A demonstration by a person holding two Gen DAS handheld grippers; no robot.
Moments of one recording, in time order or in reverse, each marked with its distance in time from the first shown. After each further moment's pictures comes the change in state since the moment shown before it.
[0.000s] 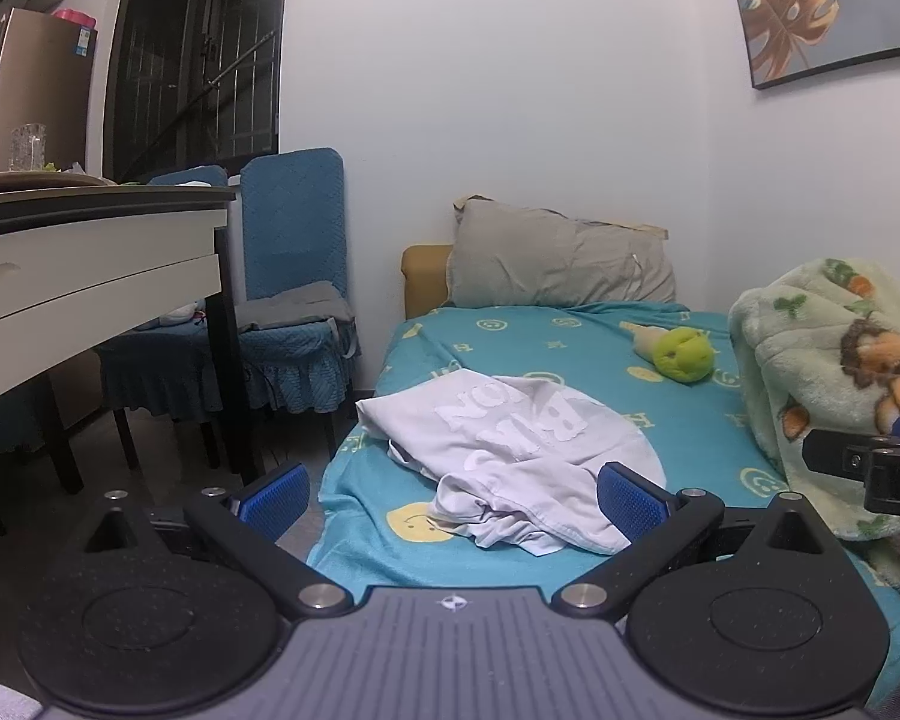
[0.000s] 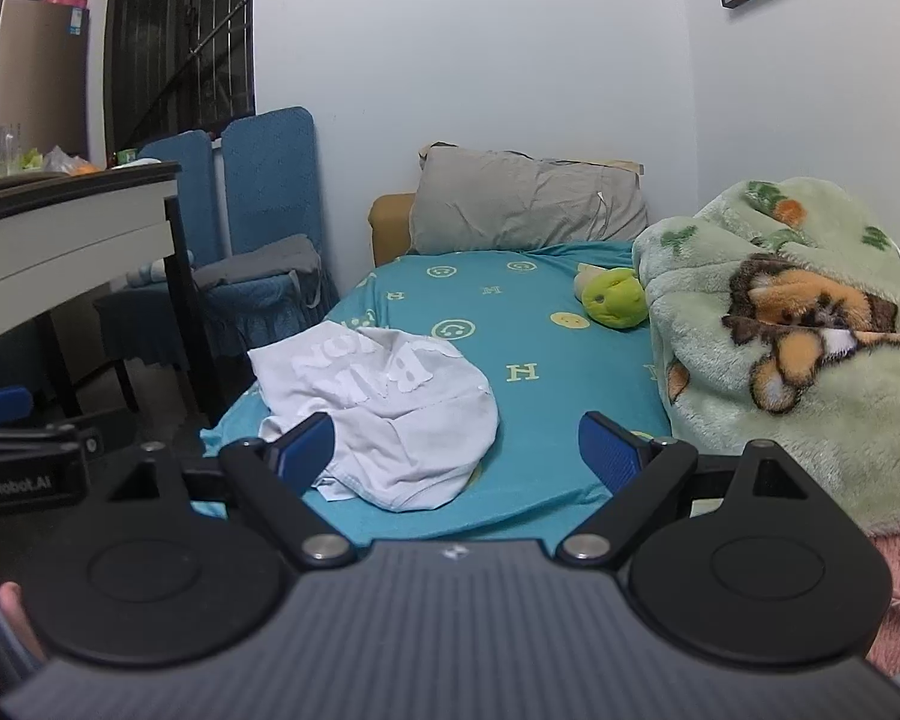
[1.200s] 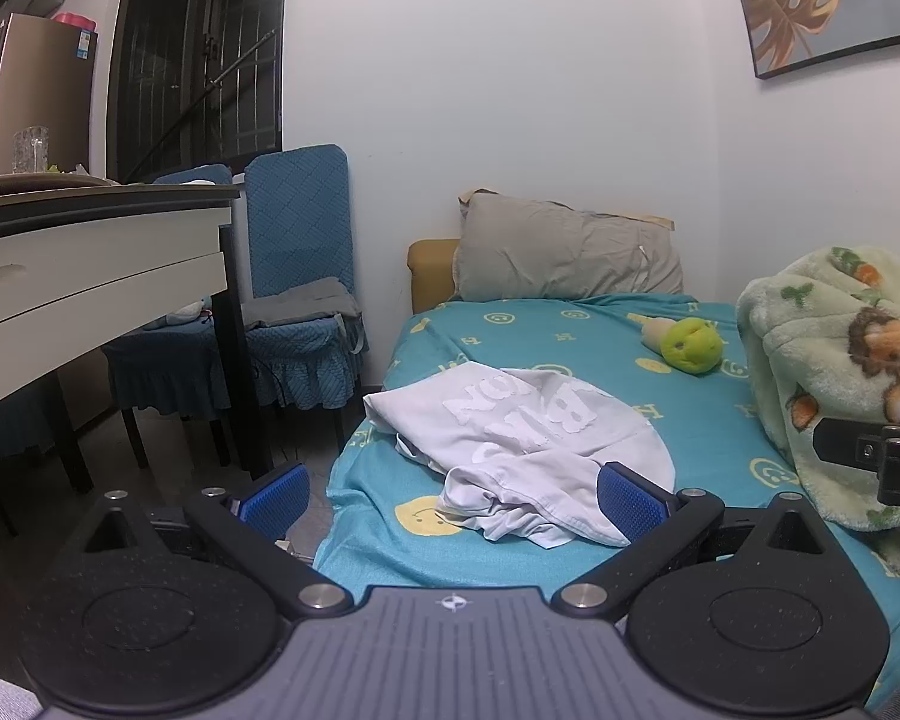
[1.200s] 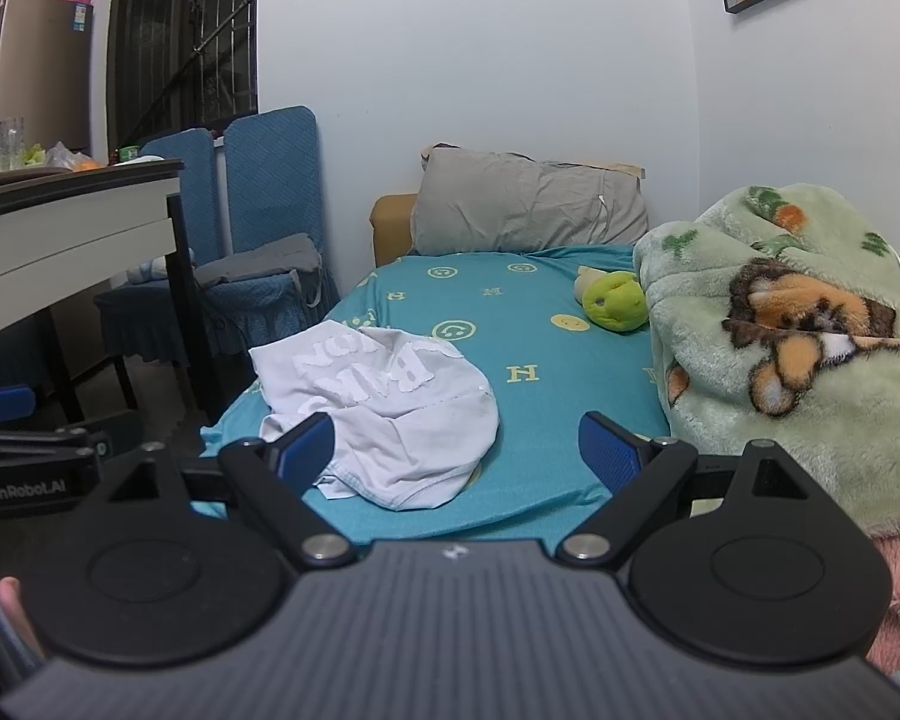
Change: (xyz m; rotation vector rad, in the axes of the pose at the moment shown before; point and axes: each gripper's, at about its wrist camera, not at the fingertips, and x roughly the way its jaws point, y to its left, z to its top) left arm 0.000 -0.002 -0.003 0.013 0.011 0.015; right arm -0.003 0.002 0.000 0.006 -0.006 0.002
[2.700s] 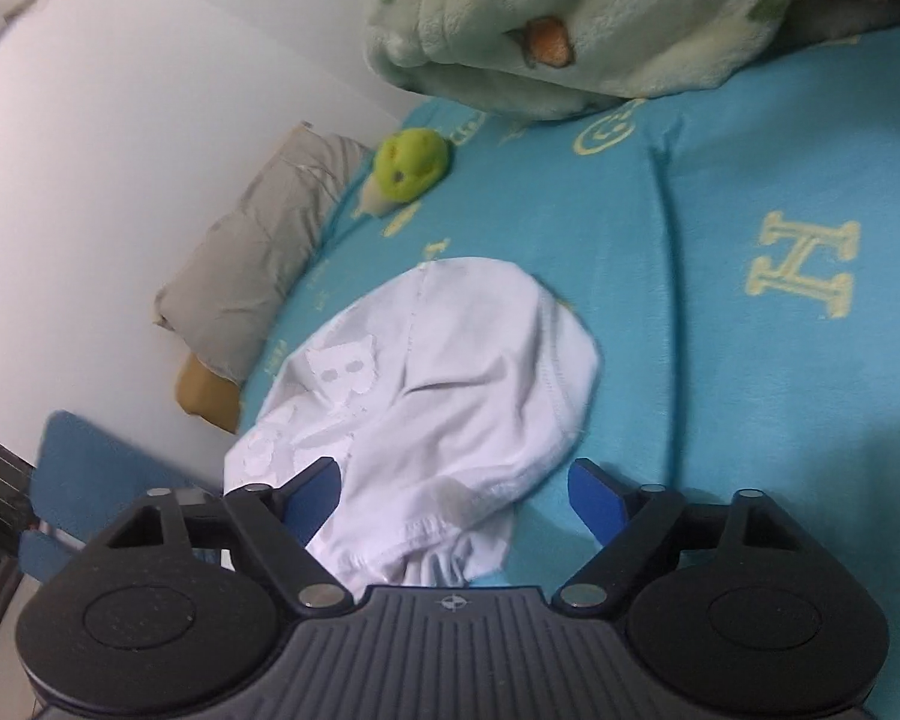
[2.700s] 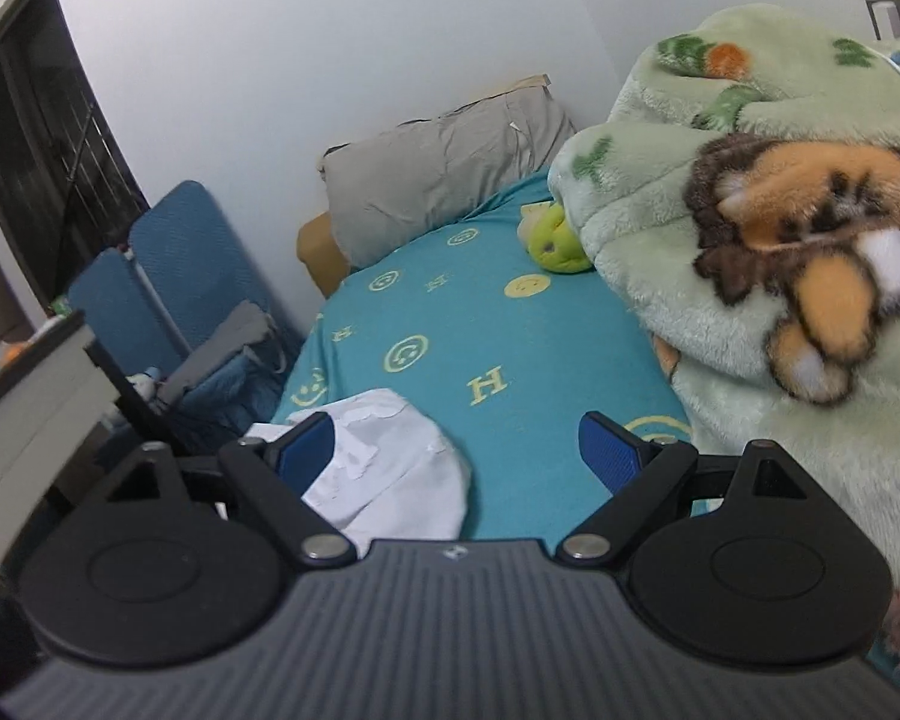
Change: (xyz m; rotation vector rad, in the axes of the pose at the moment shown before) left arm 0.202 -0.123 -0.093 1.079 -0.010 -0.235; right arm 0.120 -0.083 0.034 0.420 0.050 -0.009
